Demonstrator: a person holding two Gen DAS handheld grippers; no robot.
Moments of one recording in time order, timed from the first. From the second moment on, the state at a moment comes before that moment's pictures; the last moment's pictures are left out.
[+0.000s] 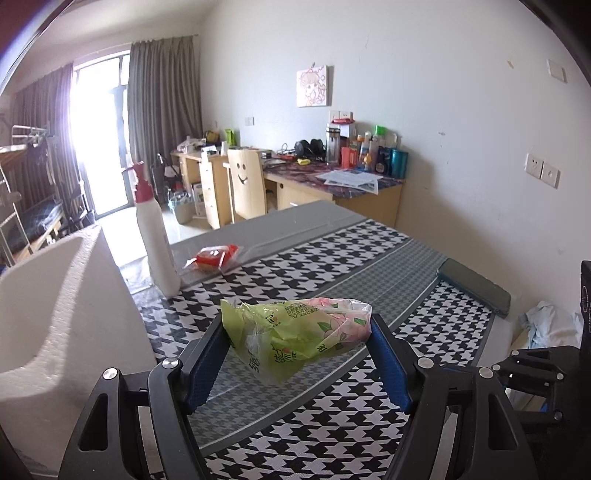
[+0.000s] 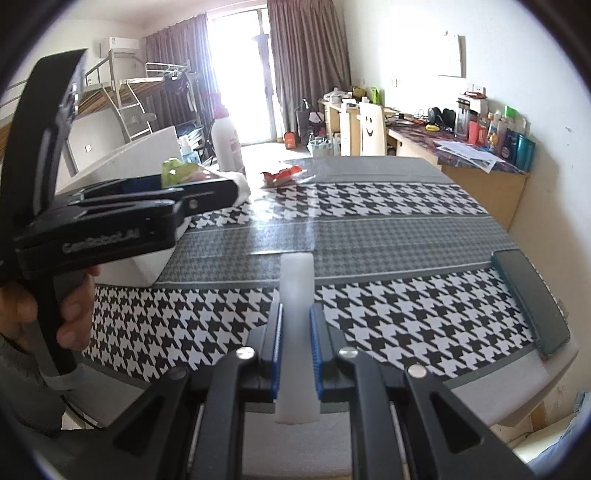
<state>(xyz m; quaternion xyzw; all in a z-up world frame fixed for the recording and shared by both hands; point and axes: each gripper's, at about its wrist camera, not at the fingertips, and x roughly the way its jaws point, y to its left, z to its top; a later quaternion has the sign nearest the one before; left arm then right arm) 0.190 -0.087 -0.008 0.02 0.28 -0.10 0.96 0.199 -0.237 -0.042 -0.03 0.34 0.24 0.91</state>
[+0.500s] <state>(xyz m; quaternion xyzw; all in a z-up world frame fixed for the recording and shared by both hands) 0.162 -0.068 0.026 0.03 0.23 -0.07 0.97 0.203 -0.236 -0.015 -0.02 0.29 0.25 0.92</state>
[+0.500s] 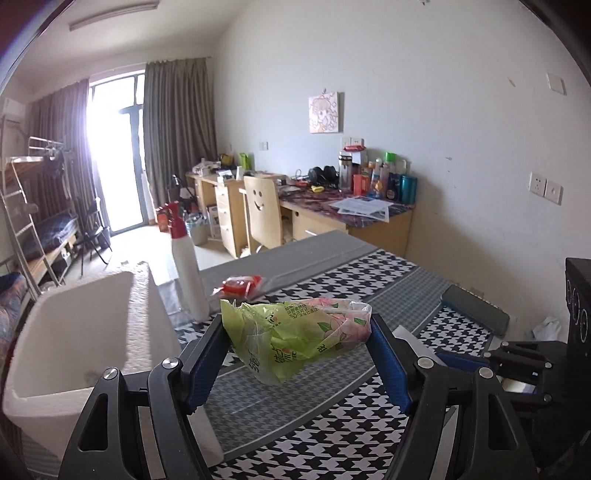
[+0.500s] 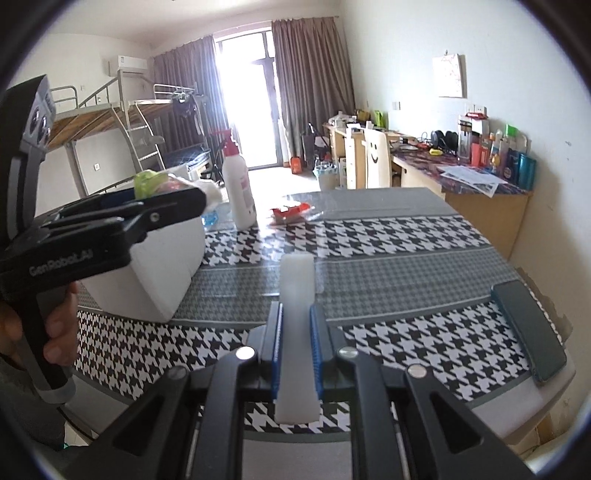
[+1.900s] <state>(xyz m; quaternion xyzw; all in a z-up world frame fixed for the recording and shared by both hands) 0.154 -0.006 0.074 0.01 0.16 0.04 0.99 0.219 -0.180 0.046 -0.02 0.20 0.33 0.92</state>
